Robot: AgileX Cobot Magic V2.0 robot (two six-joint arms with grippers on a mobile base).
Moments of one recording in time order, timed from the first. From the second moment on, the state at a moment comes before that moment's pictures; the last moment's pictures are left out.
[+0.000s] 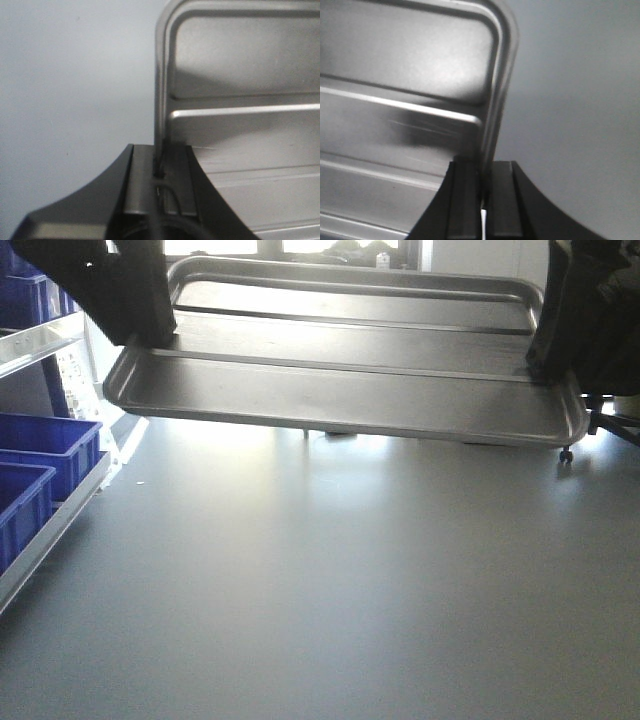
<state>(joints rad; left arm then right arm) -0.76 1.49 -1.36 0.21 1.04 -0.60 0.52 1.30 -1.09 -0.09 0.93 0.54</state>
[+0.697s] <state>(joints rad) -0.76 1.49 -1.36 0.21 1.04 -0.60 0.52 1.30 -1.09 -0.09 0.93 0.54</state>
